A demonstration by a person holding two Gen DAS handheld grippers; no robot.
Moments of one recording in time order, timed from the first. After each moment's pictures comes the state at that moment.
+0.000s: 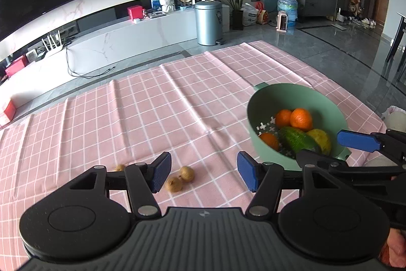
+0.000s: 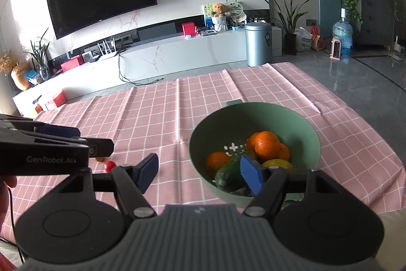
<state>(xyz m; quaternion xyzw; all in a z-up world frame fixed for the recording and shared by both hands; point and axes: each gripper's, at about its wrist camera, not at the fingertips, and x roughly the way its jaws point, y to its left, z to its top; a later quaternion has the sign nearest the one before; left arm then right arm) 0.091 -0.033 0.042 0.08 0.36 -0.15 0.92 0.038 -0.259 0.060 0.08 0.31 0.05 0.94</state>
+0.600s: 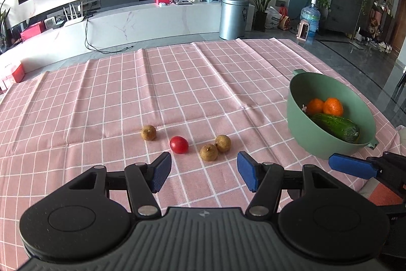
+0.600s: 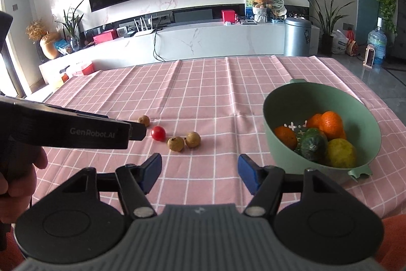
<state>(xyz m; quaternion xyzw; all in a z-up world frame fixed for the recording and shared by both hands) 0.084 0.034 0.001 0.02 0.37 -0.11 0.92 0.026 -0.185 0.027 0.03 0.34 0.13 0.93</state>
